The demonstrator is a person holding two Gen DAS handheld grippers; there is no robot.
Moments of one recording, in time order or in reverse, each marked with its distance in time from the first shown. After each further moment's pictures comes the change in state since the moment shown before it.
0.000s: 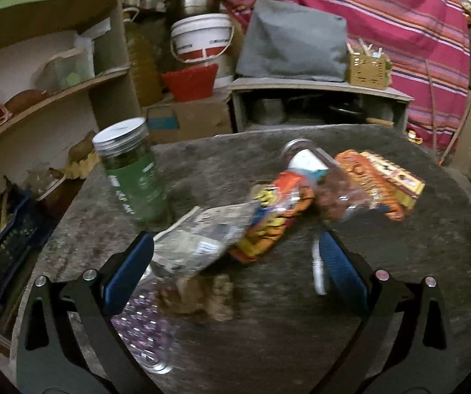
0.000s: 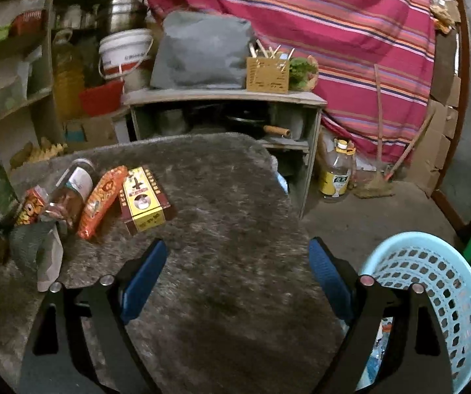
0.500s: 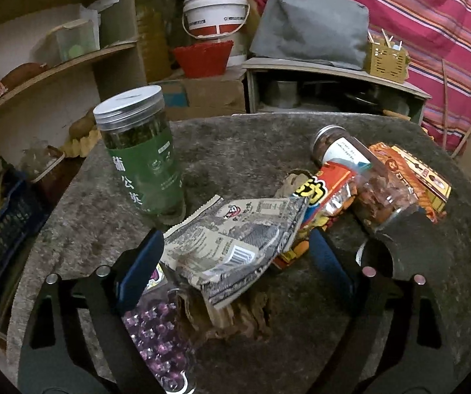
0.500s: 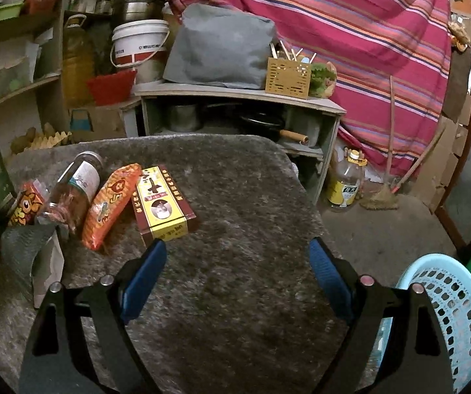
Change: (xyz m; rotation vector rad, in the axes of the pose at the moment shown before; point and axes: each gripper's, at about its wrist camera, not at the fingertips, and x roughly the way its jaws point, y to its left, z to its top) left arm 0.039 0.027 0.006 -0.052 0.087 0.002; right arm 0.021 0.034 0.009 -0.061 -0.004 0.008
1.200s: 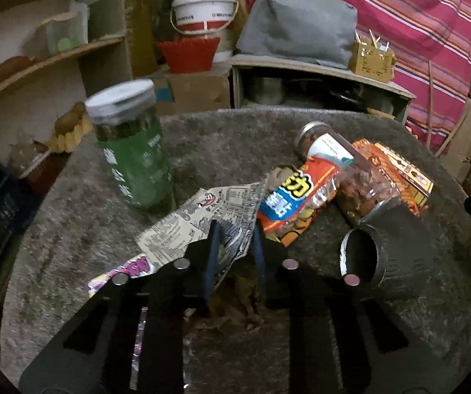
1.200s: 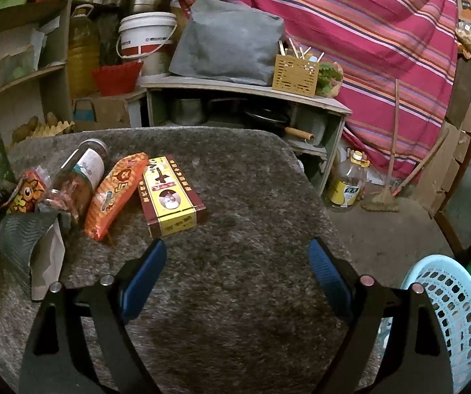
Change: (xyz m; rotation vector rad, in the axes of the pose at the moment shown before) left arm -0.011 0.005 -0.004 0.005 0.005 -0.076; right arm 0.003 0.013 -0.004 -0.045 0.013 -0.005
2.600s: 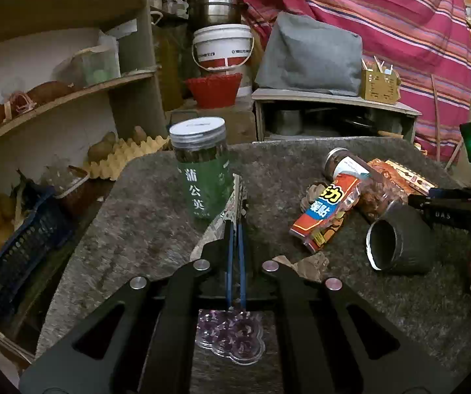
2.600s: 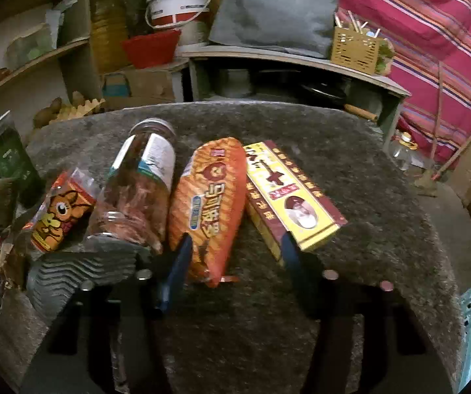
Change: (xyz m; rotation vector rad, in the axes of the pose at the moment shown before) left arm -0.051 0.039 -0.016 0.025 -0.141 0.065; right arm 0.051 0.097 0.020 -0.003 0.156 0.160
